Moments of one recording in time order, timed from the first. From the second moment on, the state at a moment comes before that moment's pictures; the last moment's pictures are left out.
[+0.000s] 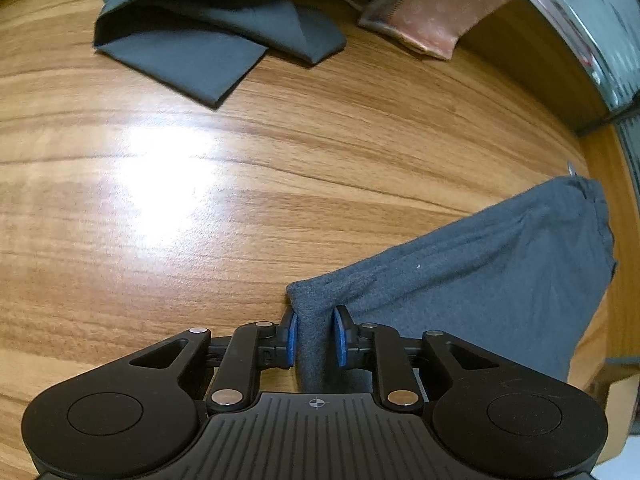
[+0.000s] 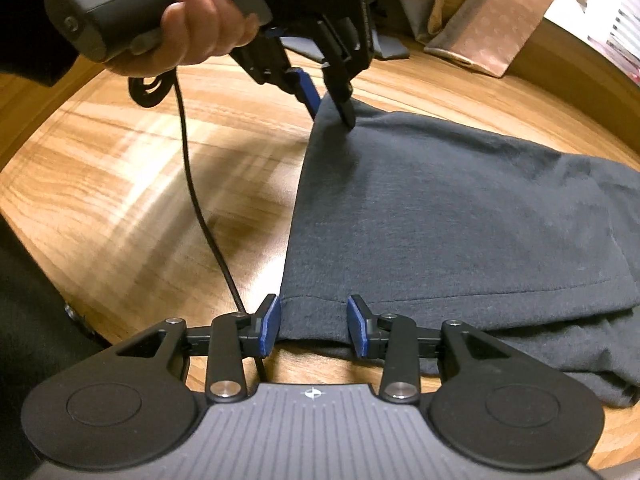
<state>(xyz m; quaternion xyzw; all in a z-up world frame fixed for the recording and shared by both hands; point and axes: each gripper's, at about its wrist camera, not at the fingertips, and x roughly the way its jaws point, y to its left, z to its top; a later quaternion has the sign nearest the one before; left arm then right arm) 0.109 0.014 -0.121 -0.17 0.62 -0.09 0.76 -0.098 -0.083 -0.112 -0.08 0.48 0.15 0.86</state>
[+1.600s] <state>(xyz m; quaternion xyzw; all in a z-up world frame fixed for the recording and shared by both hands) 0.221 -0.306 -0.092 -0.19 0.60 -0.10 0.77 -0.052 -0.443 -0.096 0.21 0.43 -0.07 0.88</state>
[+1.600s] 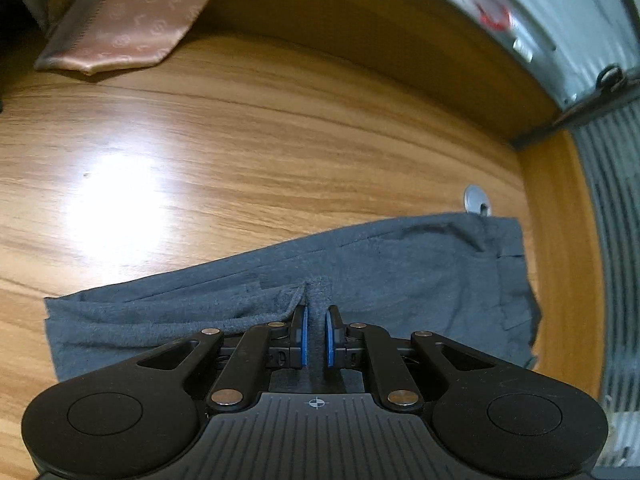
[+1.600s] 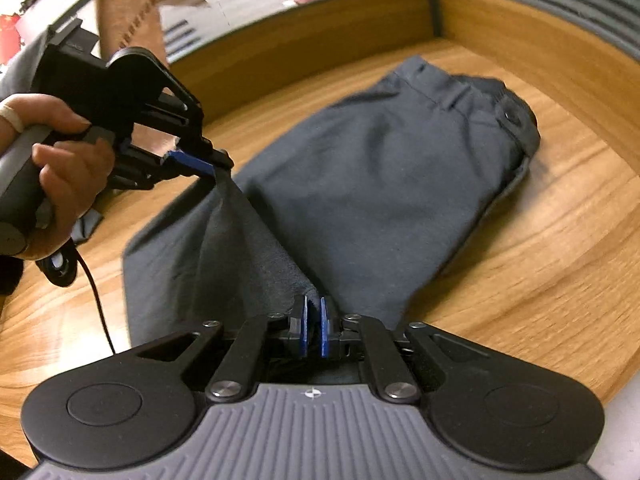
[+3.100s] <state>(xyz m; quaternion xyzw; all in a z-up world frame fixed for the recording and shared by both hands) 0.216 -0.219 -0.081 0.20 0.49 -0.49 0.69 -0.061 -0.319 -0.086 0.12 0.47 -0.10 0.87</state>
